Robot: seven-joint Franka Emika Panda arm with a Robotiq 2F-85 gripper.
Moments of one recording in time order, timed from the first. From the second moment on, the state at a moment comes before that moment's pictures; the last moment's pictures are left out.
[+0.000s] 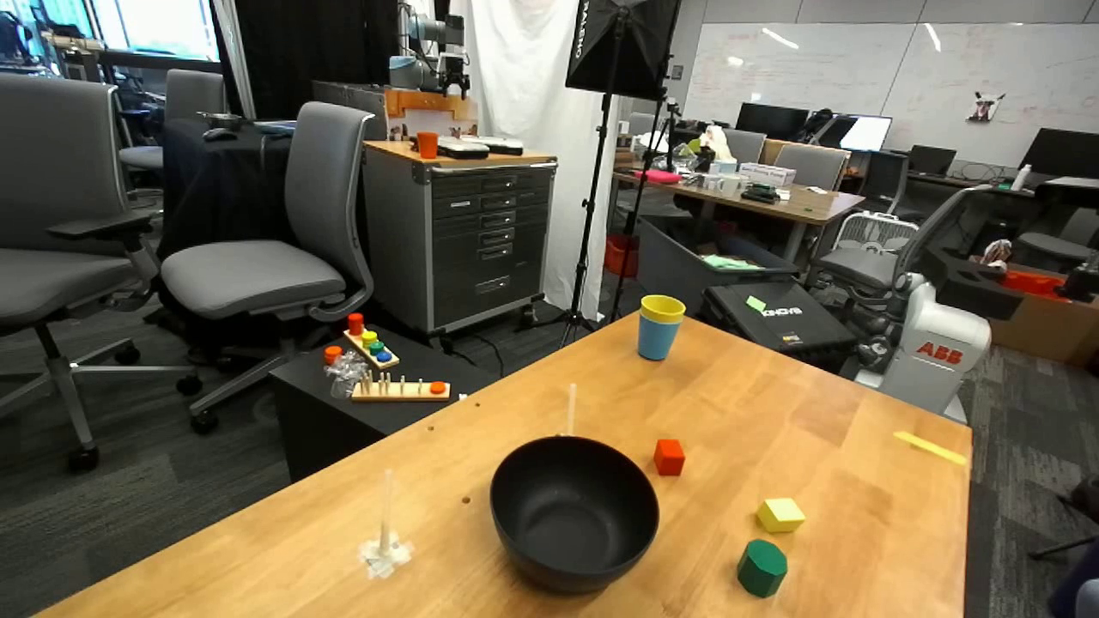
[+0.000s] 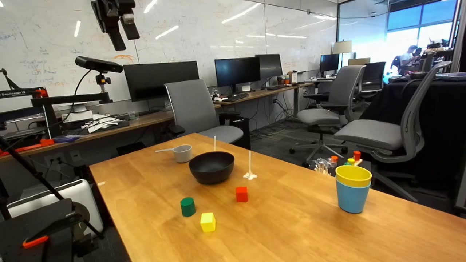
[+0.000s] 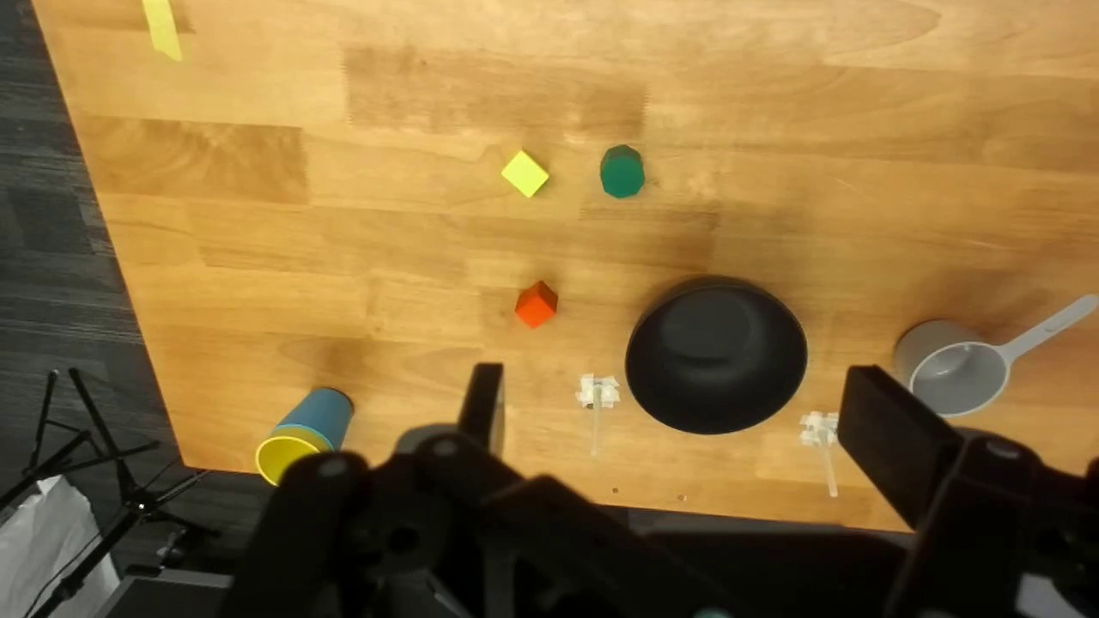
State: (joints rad) arm 0.04 -0.64 0.09 -2.45 -0.06 1.98 0.01
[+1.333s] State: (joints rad) arm 0.00 -0.34 0.19 -2.53 -0.18 2.25 0.46
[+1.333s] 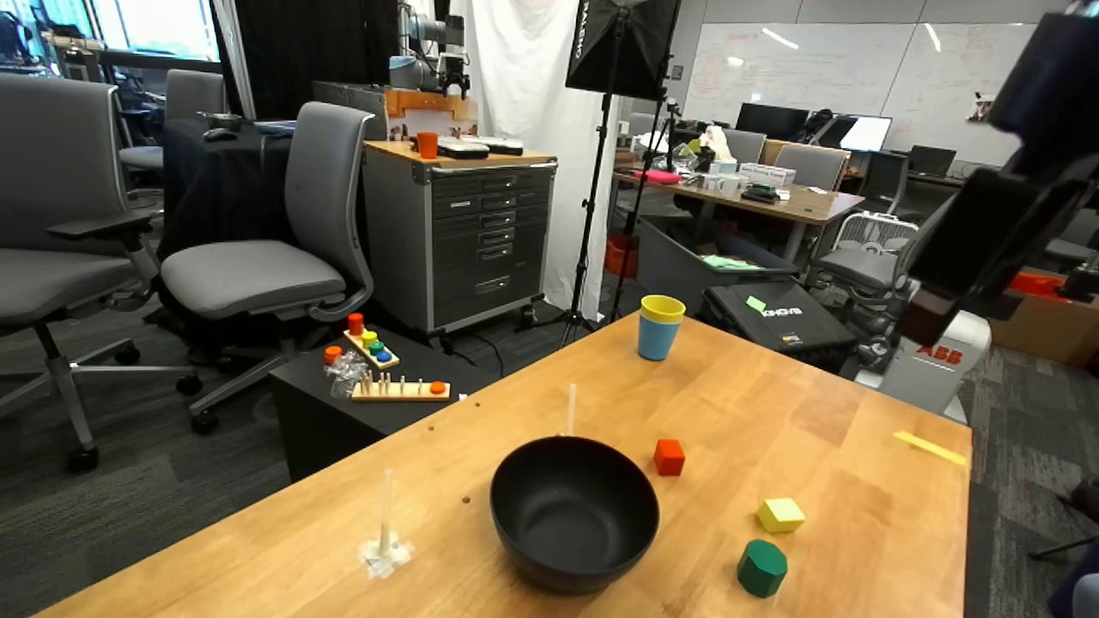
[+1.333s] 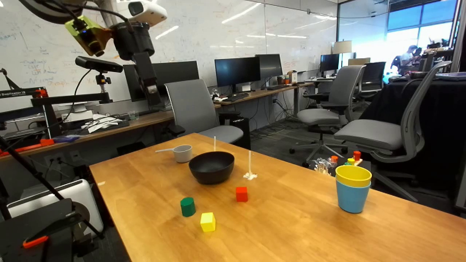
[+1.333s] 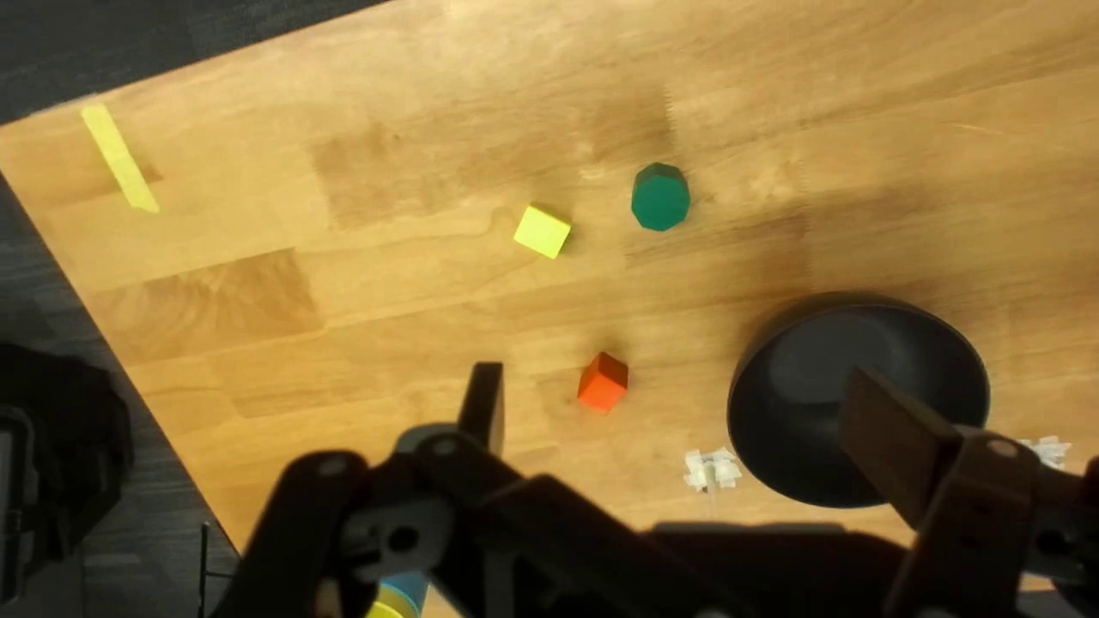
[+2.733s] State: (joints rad) arm 0.06 0.16 0.05 -2.46 -0.54 2.62 1.04
